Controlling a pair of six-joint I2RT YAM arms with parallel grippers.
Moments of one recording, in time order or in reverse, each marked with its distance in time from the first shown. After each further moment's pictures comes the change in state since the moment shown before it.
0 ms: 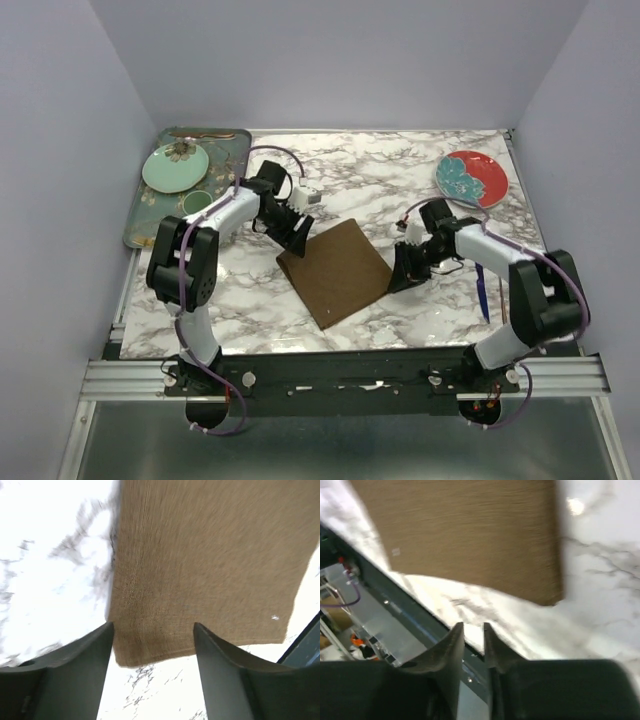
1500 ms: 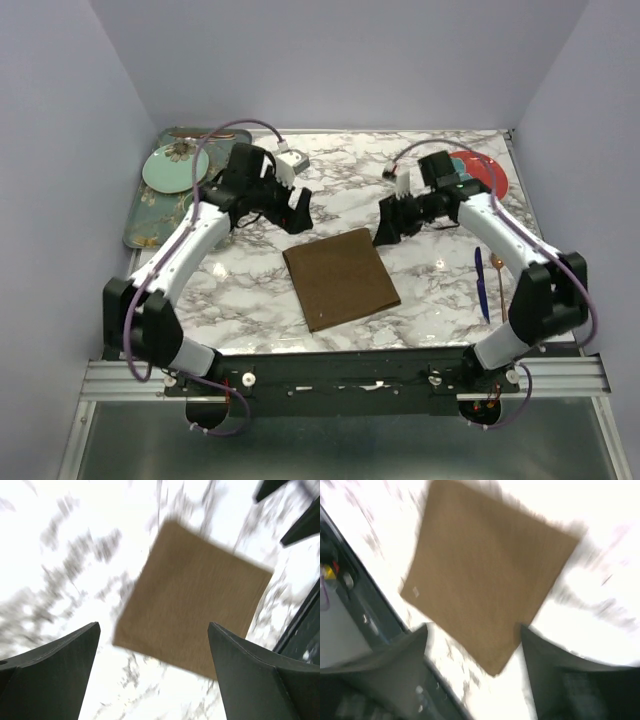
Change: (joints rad) left arm -0.011 -0.358 -0.057 0.146 -0.004 -0.211; right arm 0.050 0.016 0.337 -0.100 -0.030 -0.304
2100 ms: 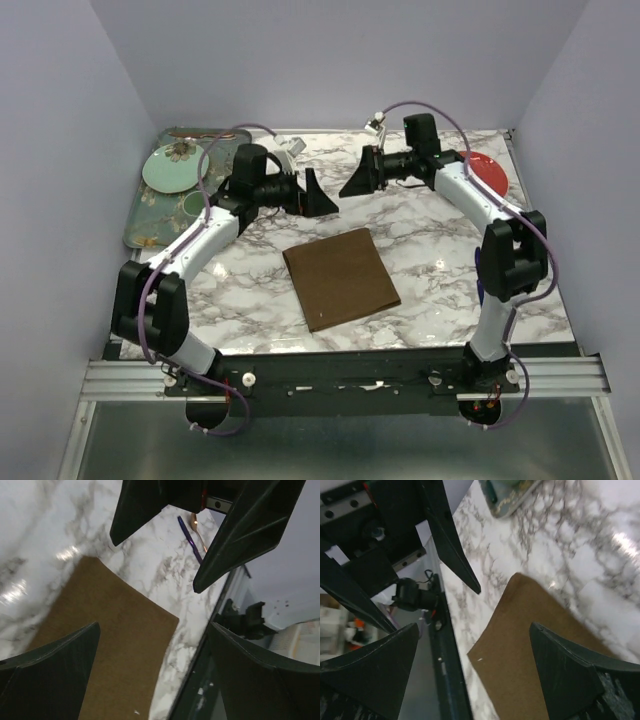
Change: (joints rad) left arm 0.002 -0.009 -0.085 0.513 0.240 -0.551; right arm -0.001 0.248 0.409 0.391 -0.426 0.335
